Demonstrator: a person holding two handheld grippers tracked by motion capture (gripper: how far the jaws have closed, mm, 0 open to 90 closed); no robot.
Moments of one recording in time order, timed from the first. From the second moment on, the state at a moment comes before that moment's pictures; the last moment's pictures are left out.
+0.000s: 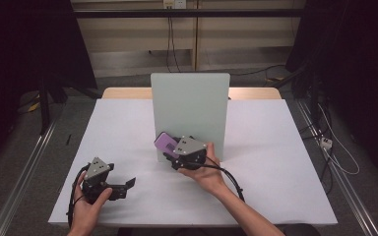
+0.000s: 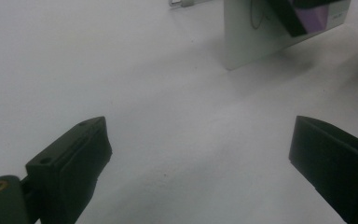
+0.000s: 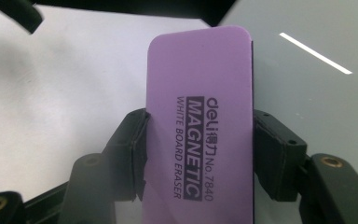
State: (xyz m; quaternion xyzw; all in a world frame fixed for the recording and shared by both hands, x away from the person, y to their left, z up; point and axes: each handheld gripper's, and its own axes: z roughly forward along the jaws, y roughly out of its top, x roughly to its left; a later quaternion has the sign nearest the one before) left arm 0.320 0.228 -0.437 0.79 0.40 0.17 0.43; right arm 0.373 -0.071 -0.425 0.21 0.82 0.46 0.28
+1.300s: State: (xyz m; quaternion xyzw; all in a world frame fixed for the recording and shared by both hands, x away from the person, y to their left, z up) left arm 0.320 0.226 -0.437 0.79 0.40 0.17 0.43; right arm 0.374 -0.035 -0.447 0.17 0.84 0.45 0.25
